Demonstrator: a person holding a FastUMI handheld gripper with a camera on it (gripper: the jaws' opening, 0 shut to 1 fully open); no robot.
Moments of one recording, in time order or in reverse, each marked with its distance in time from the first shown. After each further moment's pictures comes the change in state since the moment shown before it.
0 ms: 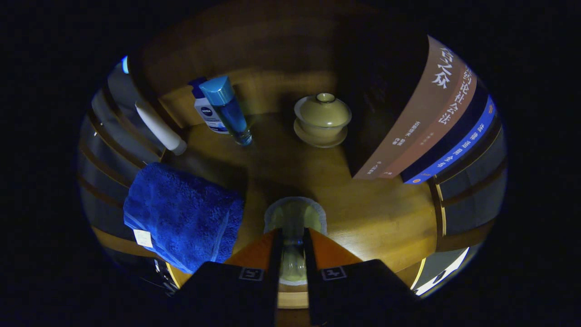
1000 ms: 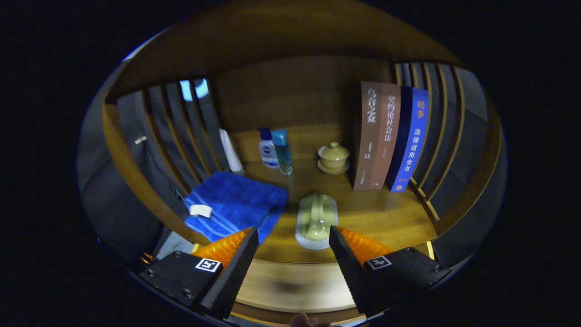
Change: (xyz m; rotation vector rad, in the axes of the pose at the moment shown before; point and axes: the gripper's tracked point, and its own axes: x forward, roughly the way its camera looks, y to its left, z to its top) arm -0.148 0.034 -0.052 -0.010 -0.586 0.199
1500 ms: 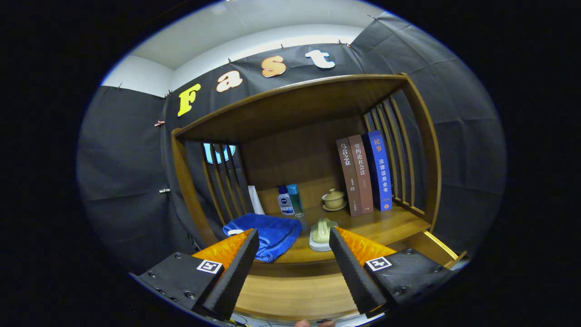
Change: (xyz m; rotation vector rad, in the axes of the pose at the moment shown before) arm -0.112 0.001 -0.036 0.037 -0.455 0.018
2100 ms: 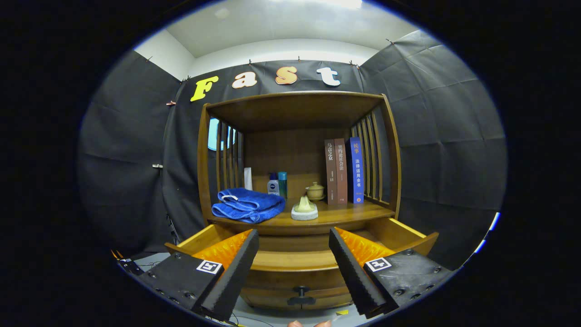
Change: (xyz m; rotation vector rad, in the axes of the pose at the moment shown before) arm -0.088 -0.010 -0.087 -0.161 -0.071 -0.060
